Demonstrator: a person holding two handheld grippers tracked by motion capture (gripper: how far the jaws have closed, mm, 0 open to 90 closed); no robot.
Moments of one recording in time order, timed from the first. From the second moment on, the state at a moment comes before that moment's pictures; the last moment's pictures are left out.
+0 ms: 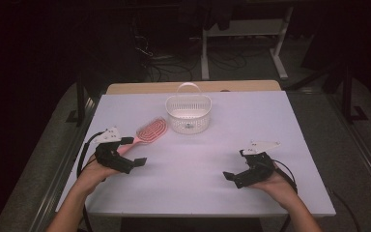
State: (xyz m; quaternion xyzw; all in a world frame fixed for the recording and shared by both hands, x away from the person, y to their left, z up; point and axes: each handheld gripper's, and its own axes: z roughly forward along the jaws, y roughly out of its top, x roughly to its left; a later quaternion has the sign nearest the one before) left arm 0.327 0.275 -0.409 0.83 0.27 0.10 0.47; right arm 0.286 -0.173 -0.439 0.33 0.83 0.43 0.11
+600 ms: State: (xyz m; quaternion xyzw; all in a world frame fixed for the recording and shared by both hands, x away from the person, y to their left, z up) left arm 0.344 0.273 -0.395 0.83 0.28 0.12 0.47; right arm 0.286 -0.172 -0.438 0.33 0.83 0.43 0.11
